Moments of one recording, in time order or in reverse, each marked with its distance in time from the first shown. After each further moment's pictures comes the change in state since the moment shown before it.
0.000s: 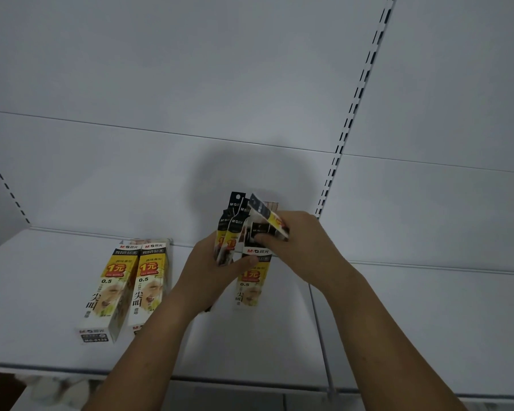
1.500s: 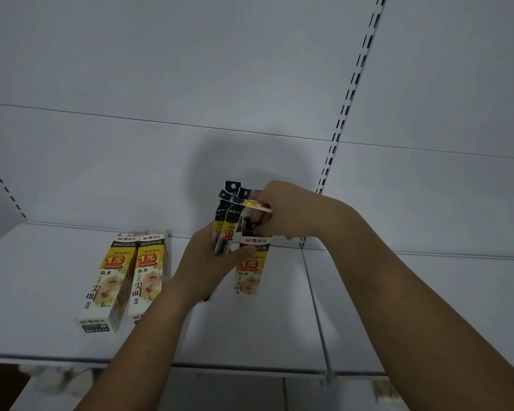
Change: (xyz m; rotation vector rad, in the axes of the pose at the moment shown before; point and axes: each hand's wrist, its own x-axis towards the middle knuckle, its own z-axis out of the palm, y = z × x) left_hand -0.002 0.001 0.000 0.011 0.015 -0.011; right_hand 0.047 -0.028 -0.025 -0.330 -0.484 -0.040
